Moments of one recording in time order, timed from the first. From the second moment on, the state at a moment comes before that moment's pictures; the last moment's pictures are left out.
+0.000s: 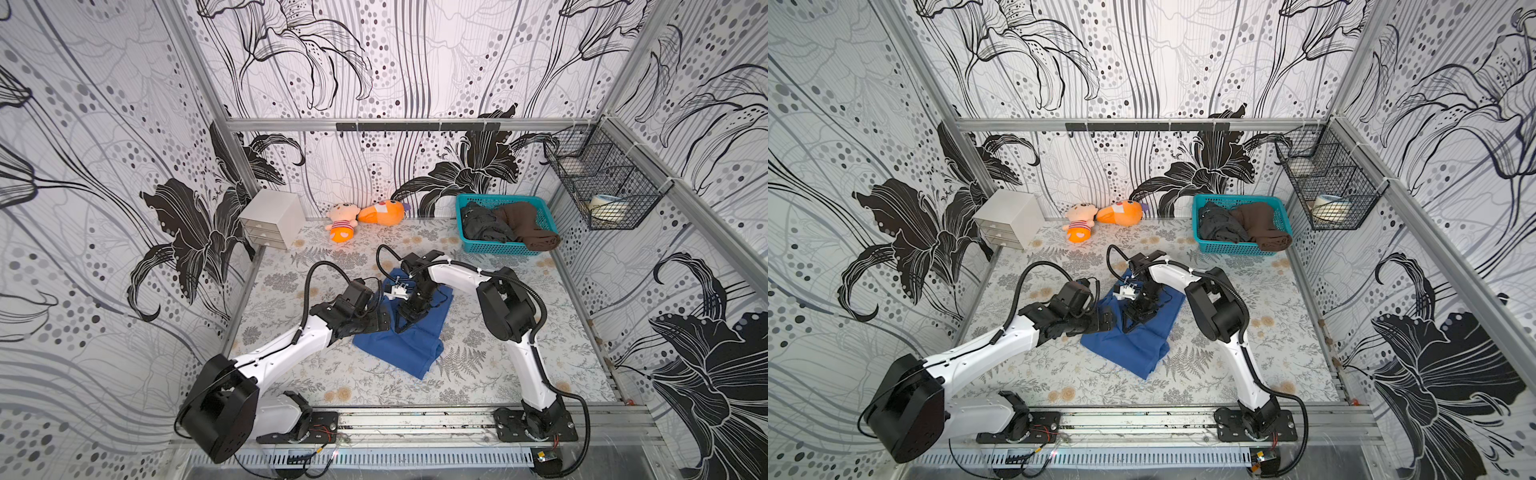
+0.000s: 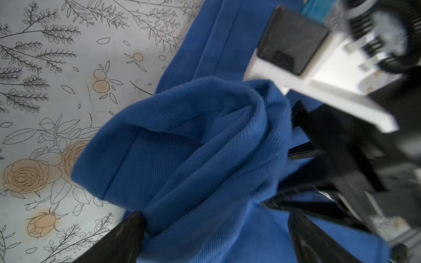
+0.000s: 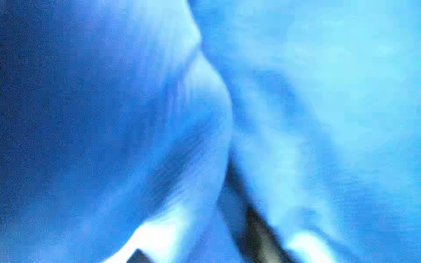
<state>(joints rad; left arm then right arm) -0.59 1.32 0.77 -0.49 0.01 -0.68 0.67 2.26 1.76 -1.13 -0.68 -0.21</state>
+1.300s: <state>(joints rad) -0.56 1.48 0.78 -0.46 0.01 -0.74 0.72 1.91 1.31 -0.67 -0.02 -0.16</state>
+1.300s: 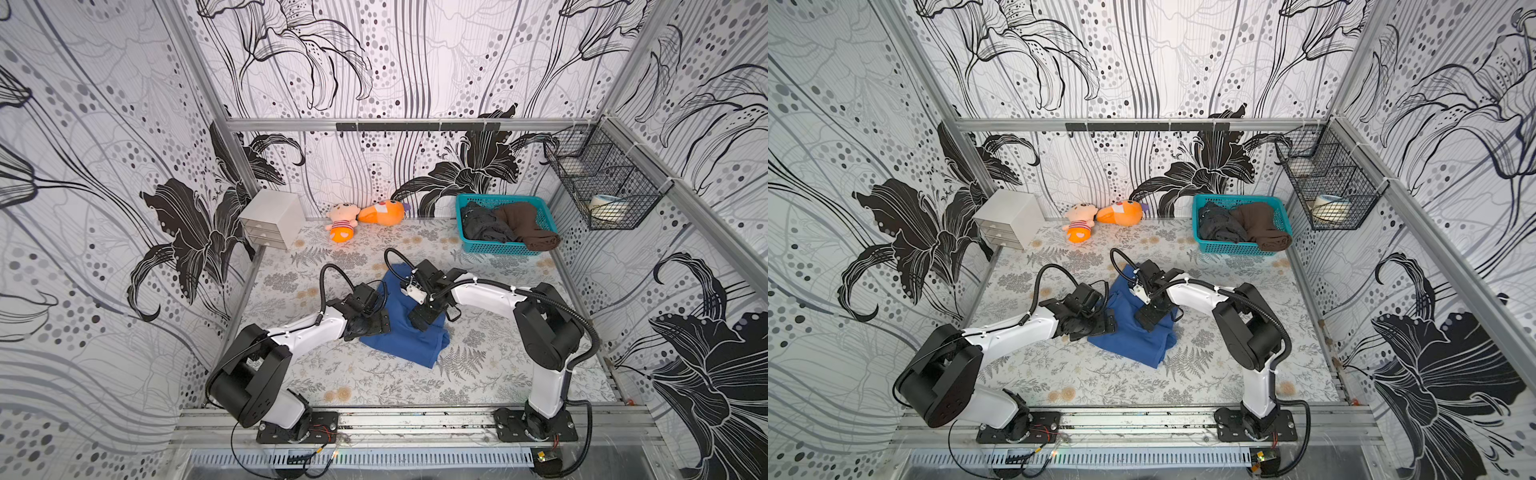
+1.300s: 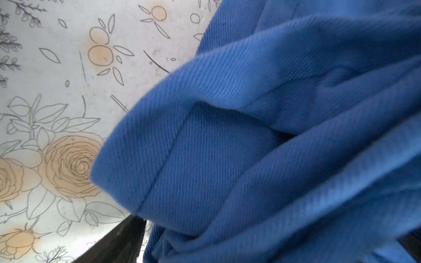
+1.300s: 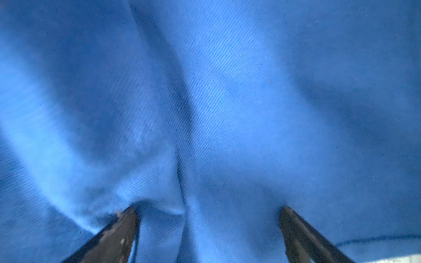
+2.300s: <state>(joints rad) -0.51 1.61 0.86 -0.34 0.07 -0.69 0.76 1.81 1.21 -0.56 0.17 -0.16</state>
